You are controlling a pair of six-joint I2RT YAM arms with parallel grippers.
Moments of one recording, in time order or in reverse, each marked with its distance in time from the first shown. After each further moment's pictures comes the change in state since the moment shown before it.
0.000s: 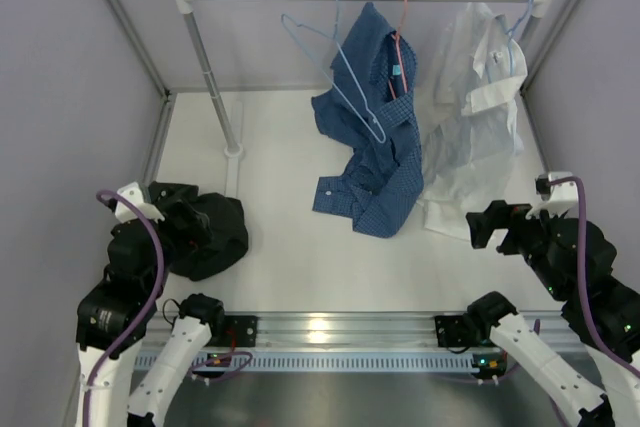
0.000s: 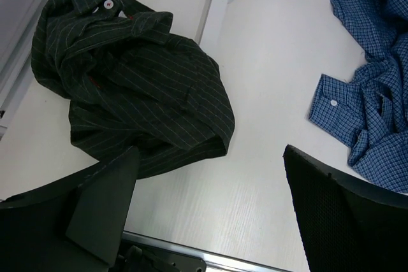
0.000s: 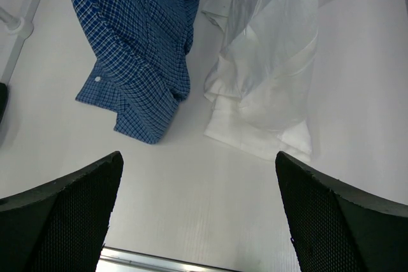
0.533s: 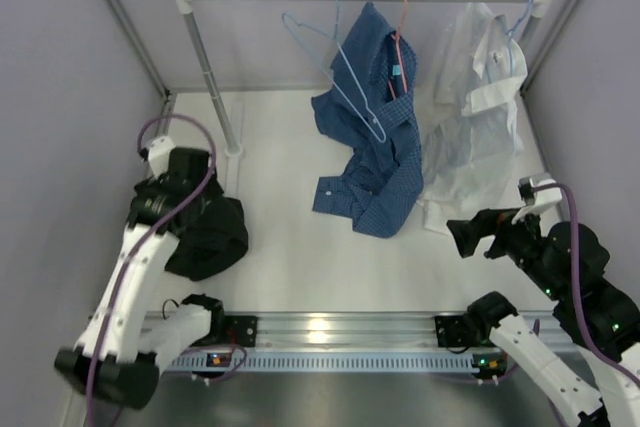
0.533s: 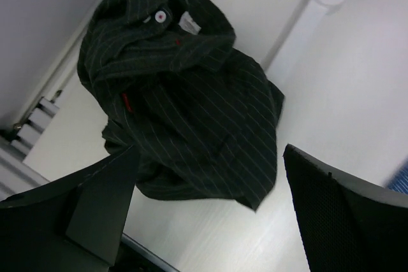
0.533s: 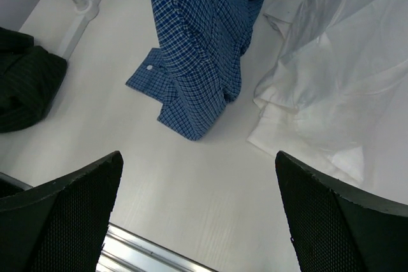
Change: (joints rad) left arm 0.009 0.442 0.024 0.089 -0.250 -0.121; right arm 0.000 -0.046 -0.074 0.100 -0.198 -0.027
